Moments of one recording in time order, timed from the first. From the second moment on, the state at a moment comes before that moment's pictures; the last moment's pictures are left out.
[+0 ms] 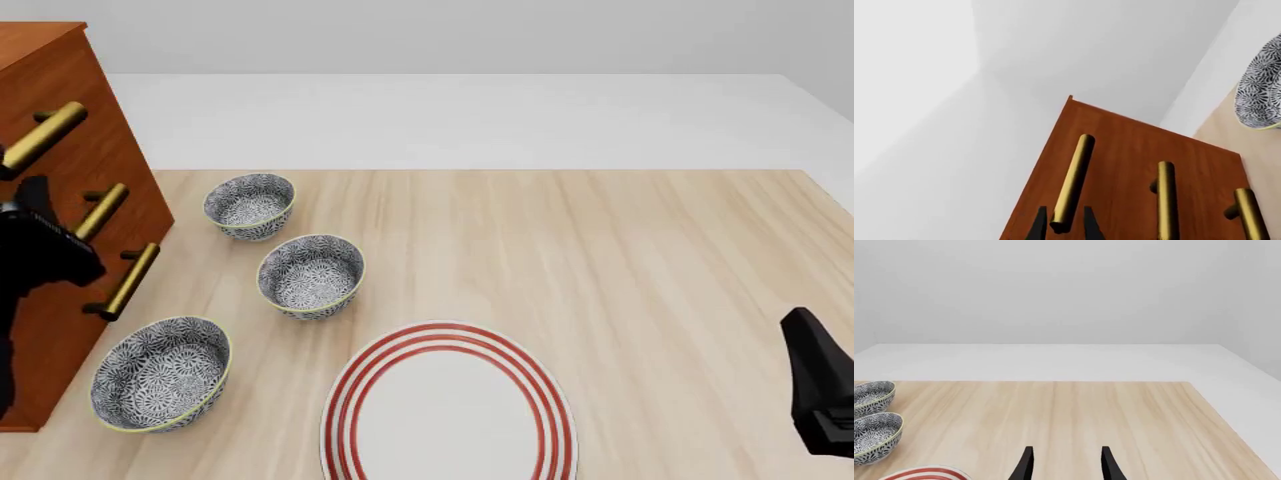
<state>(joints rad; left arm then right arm) 0.25 1.38 -0.31 -1.22 1.33 0.01 0.00 -0.08 0.08 0.00</state>
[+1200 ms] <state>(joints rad) 0.16 1.34 -0.28 -1.22 1.43 0.01 0.00 -0.08 0.08 0.00</state>
